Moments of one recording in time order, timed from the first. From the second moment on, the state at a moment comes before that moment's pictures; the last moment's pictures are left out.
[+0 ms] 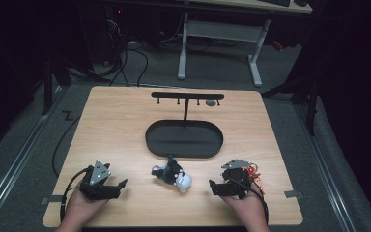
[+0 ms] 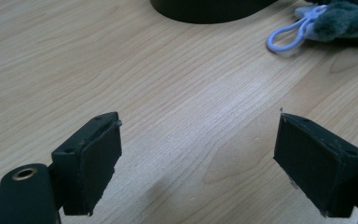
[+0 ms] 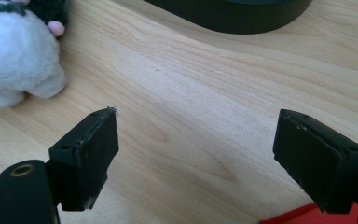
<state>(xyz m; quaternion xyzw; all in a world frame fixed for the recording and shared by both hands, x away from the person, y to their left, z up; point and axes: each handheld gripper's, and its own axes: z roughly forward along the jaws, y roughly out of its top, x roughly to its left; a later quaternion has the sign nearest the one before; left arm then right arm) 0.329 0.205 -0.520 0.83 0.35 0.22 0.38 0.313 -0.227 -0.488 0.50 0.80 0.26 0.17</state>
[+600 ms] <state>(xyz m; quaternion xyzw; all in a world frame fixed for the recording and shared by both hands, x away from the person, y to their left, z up) 0.326 0.201 -0.521 0.83 0.33 0.22 0.39 0.326 -0.219 -0.463 0.52 0.82 0.21 0.13</state>
